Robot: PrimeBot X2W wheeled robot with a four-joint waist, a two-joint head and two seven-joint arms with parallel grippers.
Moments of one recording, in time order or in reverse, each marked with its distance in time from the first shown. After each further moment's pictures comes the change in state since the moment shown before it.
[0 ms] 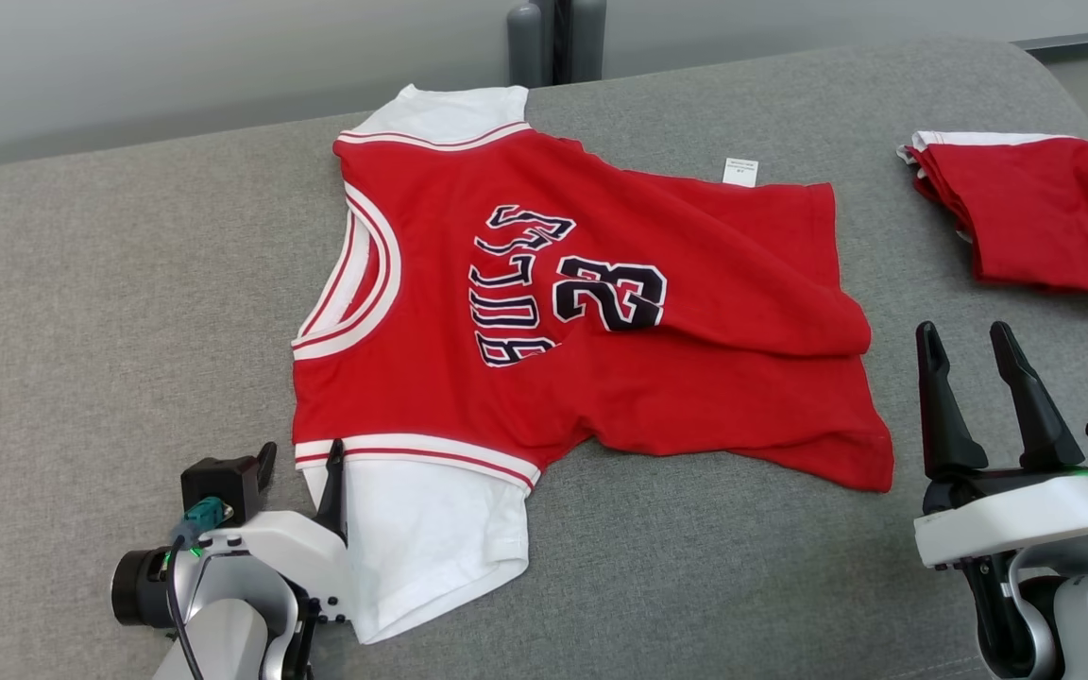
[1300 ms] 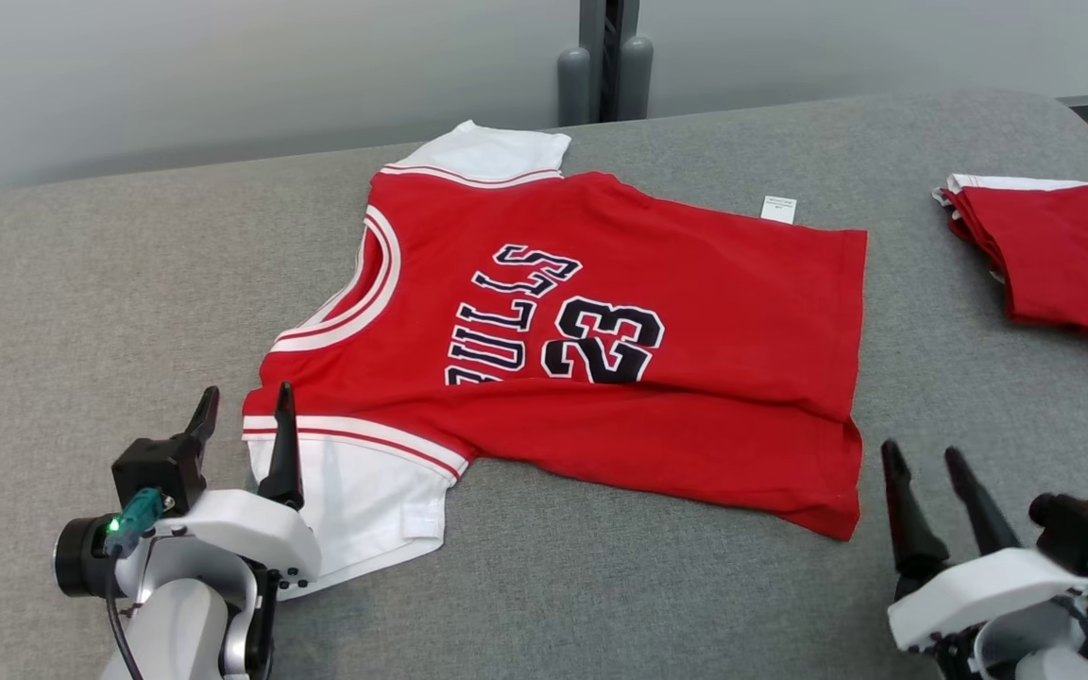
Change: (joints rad) left arm 0.019 0.072 0.022 -0.154 -0.020 0.040 -0.072; right arm 0.046 0.000 0.020 0.229 0.061 0.000 -0.014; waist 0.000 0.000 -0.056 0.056
